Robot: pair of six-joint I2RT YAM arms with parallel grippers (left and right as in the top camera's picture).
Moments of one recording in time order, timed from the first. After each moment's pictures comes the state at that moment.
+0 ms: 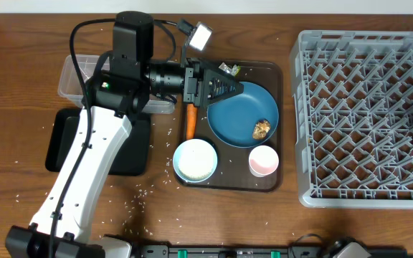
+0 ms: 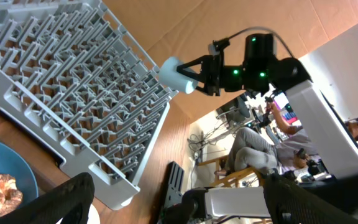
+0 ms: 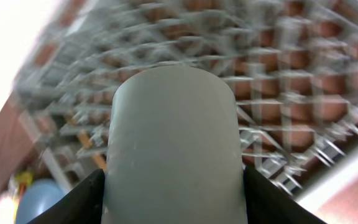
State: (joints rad) left arm -0.27 1.51 1.47 -0.52 1.28 -0.34; right arm -0.85 1.32 1.33 -1.07 -0.33 0.25
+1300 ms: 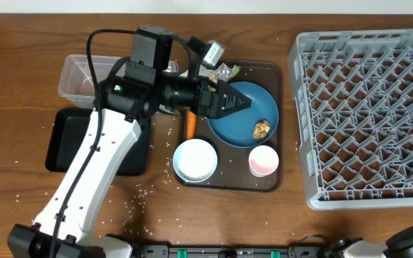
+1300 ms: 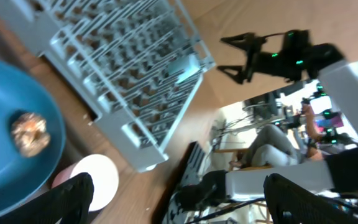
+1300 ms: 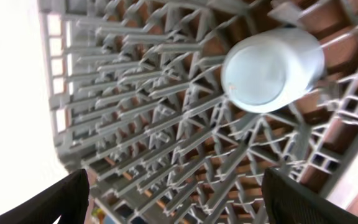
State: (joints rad) left arm -0.35 1.51 1.47 -0.77 1.04 -0.26; right arm -1.06 1.56 1.41 -1.07 -0.58 0.40
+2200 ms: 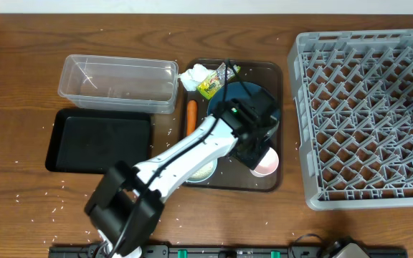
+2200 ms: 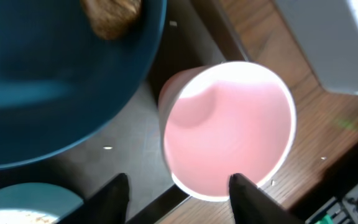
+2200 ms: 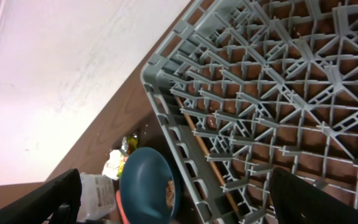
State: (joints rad) left arm -0.82 1.86 1.47 -0.97 0.23 -0.15; right arm -0.81 1.24 1.41 -1.10 -0.75 0.24
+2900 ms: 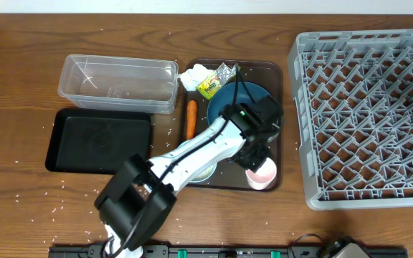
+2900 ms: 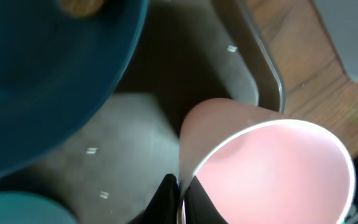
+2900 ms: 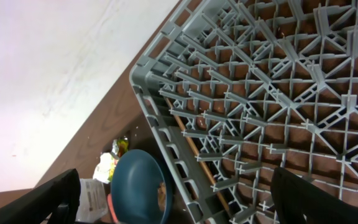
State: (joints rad) left arm -0.83 1.91 1.47 -0.98 0.23 -0.16; right arm -0.81 1.24 1.41 -1.10 -0.71 0.24
